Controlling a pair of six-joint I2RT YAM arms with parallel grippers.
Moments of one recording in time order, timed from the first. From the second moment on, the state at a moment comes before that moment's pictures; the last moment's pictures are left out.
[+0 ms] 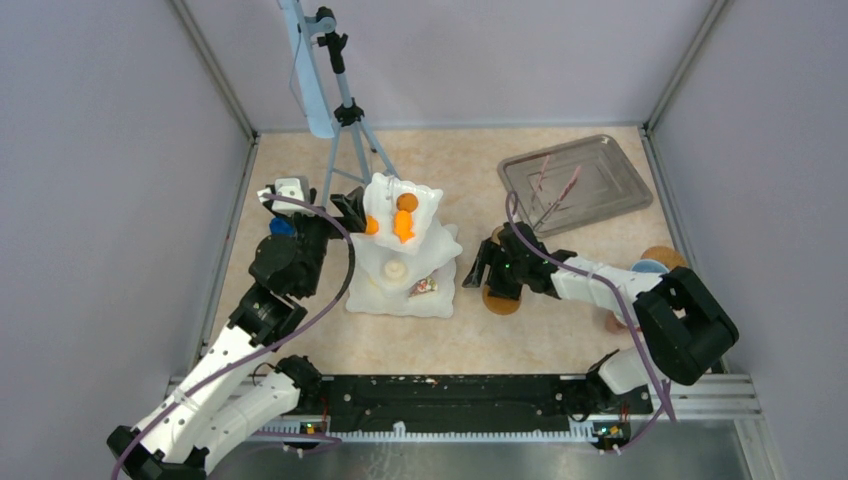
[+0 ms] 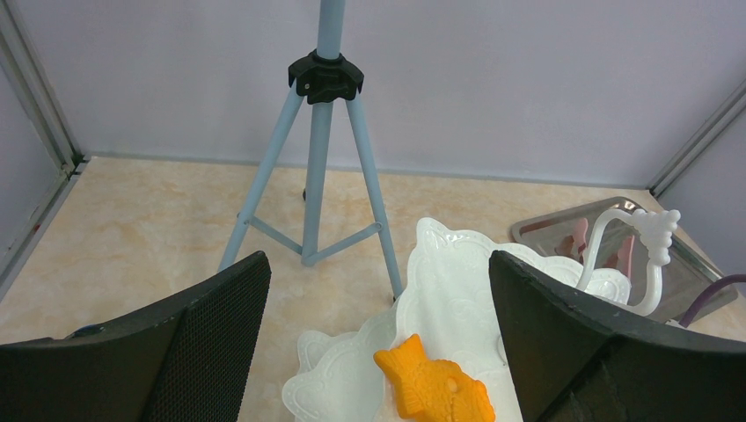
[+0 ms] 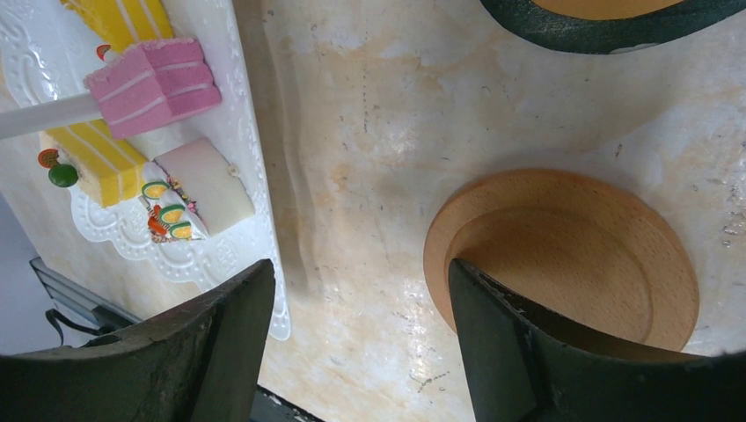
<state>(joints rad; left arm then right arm) -0.59 0.70 0.75 0.10 -0.45 -0.16 0.65 1.45 0.69 -0.17 -0.11 0.89</state>
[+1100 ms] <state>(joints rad) -0.59 0.70 0.75 0.10 -0.45 -0.16 0.62 1.48 0.76 -0.25 0.14 0.84</state>
